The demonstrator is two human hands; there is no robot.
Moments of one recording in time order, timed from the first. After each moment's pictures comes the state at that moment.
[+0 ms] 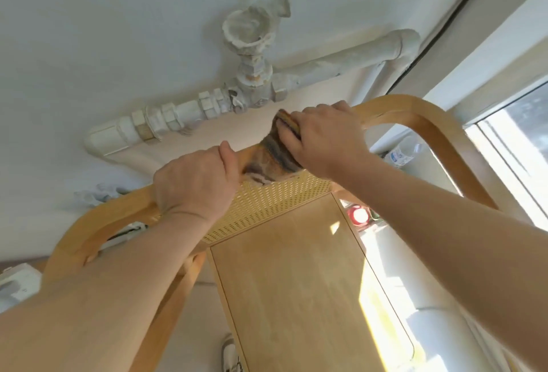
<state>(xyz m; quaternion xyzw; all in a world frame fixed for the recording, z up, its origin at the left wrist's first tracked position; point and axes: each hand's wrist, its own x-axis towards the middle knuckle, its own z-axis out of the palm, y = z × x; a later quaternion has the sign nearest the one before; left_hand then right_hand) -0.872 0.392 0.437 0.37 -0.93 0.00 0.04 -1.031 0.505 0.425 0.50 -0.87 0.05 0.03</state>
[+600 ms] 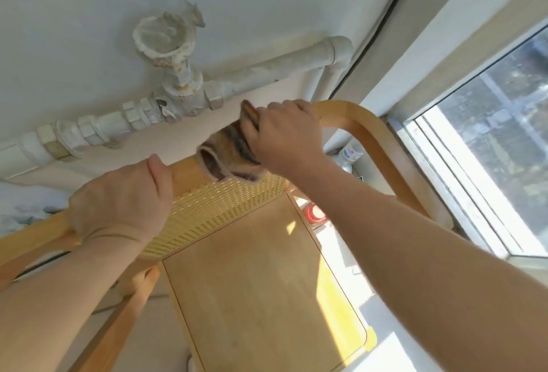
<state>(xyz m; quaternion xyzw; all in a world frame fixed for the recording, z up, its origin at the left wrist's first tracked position) -0.878 0.394 0.438 0.37 -0.93 -0.02 0.06 -1.049 0.515 0.432 0.40 -0.91 0.06 0.00</state>
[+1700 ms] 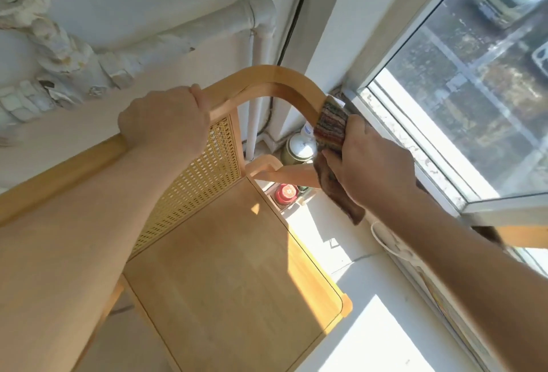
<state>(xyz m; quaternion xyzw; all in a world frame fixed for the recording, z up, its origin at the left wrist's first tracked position) -1.002 0.473 0.441 0.29 -0.96 -0.06 0.02 -1.043 0.718 0.446 0.17 -0.98 -0.03 -0.03</state>
